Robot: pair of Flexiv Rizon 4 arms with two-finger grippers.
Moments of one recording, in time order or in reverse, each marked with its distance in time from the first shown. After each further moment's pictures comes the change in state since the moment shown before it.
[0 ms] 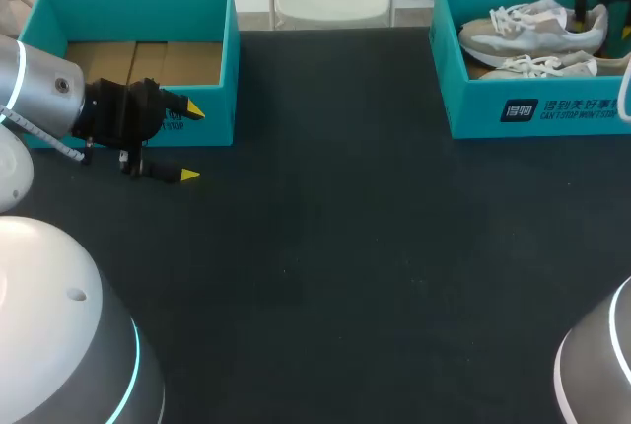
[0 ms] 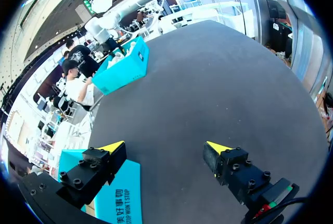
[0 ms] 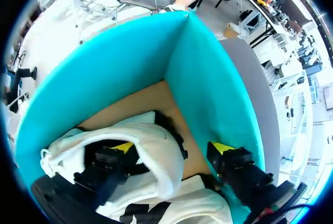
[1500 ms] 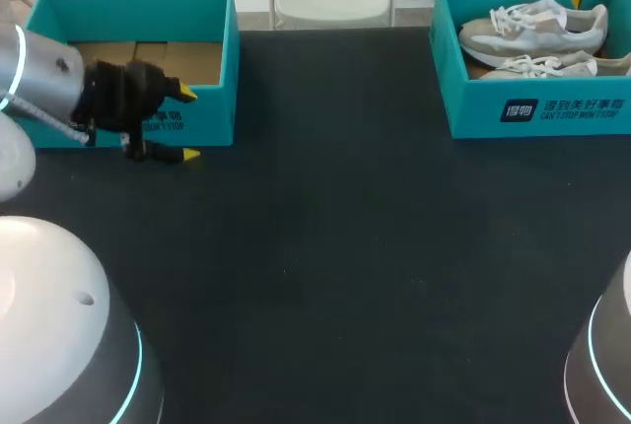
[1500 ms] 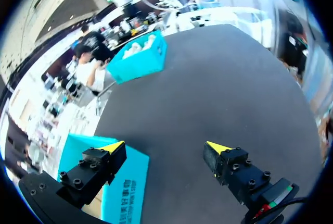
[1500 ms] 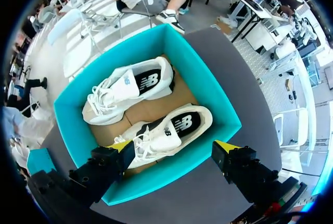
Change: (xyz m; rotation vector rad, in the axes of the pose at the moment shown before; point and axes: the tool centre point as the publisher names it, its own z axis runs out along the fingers) left arm -0.035 -0.002 -0.015 -0.061 -0.072 -0.183; right arm -0.006 -0.133 -0.153 -0.026 0.063 0.109
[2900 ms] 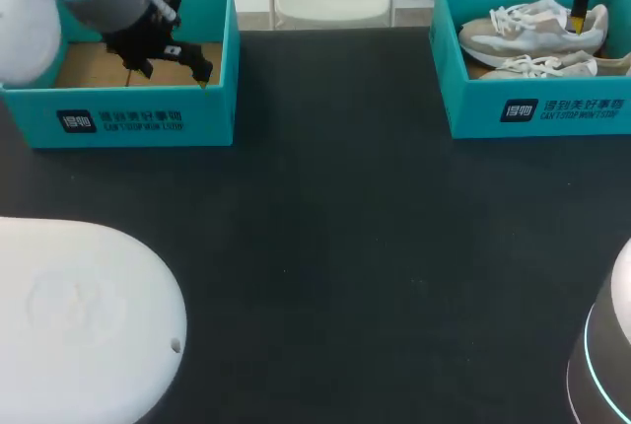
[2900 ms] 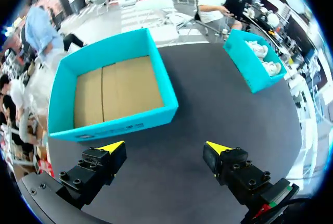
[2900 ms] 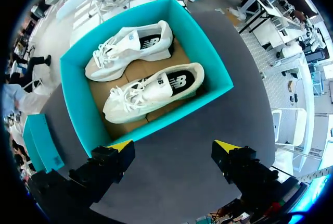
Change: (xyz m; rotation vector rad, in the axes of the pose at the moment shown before) left arm -0.055 -0.007 -0.025 -0.482 -0.298 -1.215; right arm -0.029 -0.089 -0.029 0.142 0.013 -0.107
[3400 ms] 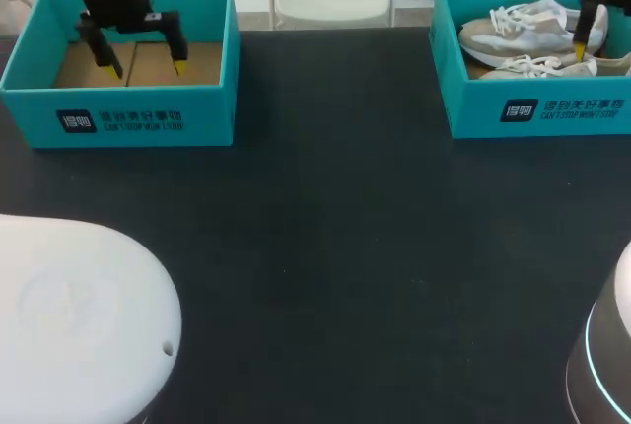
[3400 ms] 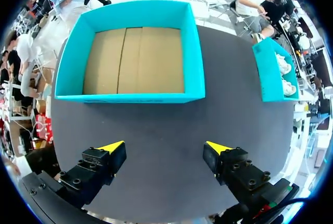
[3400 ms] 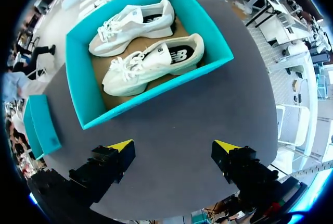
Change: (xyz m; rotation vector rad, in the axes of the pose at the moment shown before) left arm -0.033 0.003 -0.017 -0.279 -0.020 -0.236; right arm -0.012 -0.057 0.006 0.048 0.042 -0.060
